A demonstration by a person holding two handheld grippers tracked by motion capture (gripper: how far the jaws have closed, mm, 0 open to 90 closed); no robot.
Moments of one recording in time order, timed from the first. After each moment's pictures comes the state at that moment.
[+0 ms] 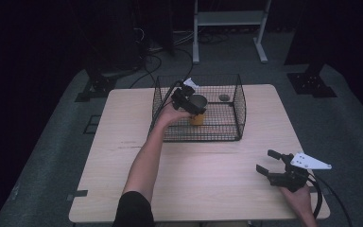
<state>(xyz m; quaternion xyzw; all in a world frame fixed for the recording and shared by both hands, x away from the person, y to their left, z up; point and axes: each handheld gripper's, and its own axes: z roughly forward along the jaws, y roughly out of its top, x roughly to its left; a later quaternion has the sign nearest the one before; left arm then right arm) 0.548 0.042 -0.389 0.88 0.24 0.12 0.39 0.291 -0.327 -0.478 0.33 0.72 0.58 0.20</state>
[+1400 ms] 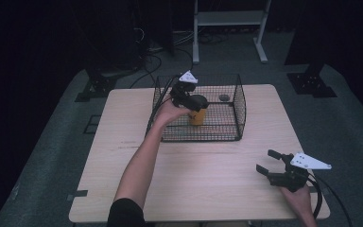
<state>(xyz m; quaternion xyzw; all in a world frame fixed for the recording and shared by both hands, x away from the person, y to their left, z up) 0.520 0.044 -0.348 0.85 0.21 0.14 0.46 0.291 -0.327 -0.478 0.33 0.72 0.57 0.20</state>
